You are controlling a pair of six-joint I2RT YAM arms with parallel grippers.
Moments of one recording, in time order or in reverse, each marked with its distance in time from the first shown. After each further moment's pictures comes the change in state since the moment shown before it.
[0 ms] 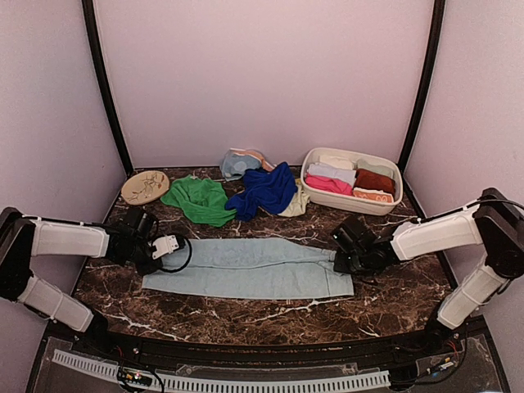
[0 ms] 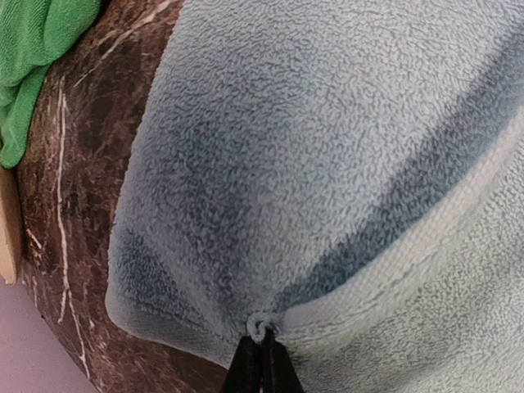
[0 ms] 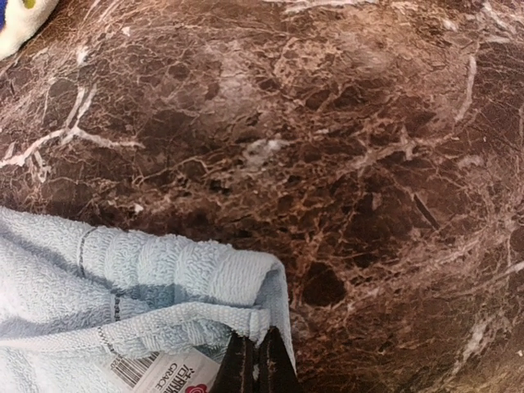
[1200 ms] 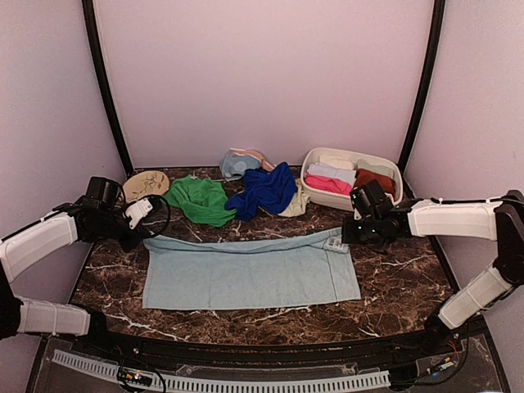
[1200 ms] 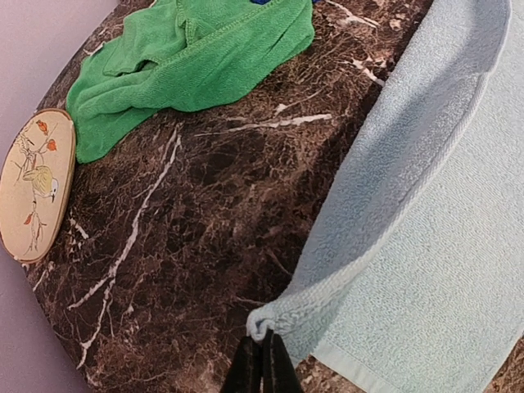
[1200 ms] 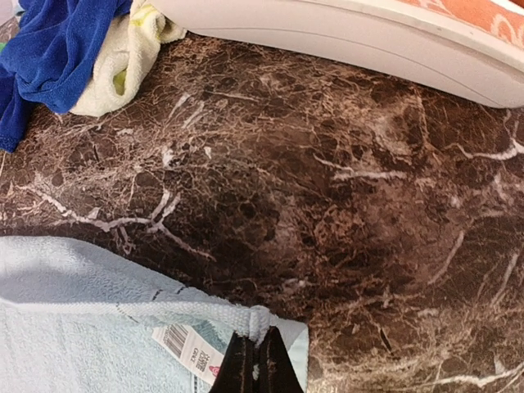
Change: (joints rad) left arm 0.234 -0.214 0.188 -0.222 0.356 -0.106; right arm -0.208 -0.068 0.157 -0.026 -0.162 -0.382
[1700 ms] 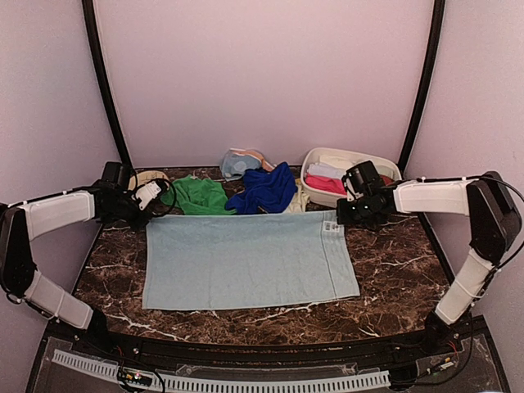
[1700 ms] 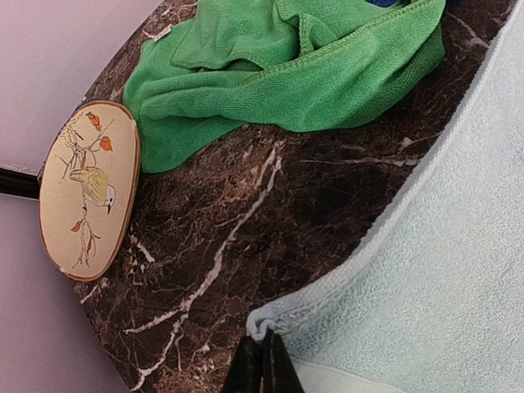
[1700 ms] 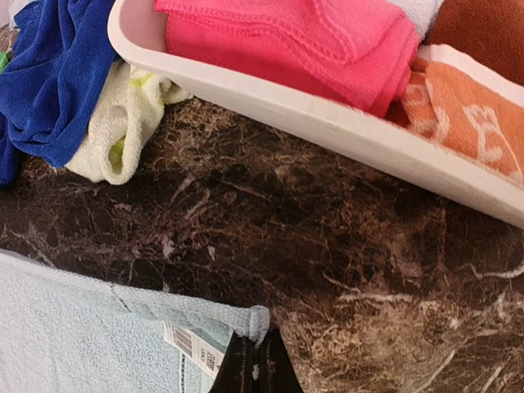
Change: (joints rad) left arm 0.001 0.272 0.157 0.156 -0.174 -0.021; right arm -0.117 0.217 0.224 0.024 -0.103 -0.185
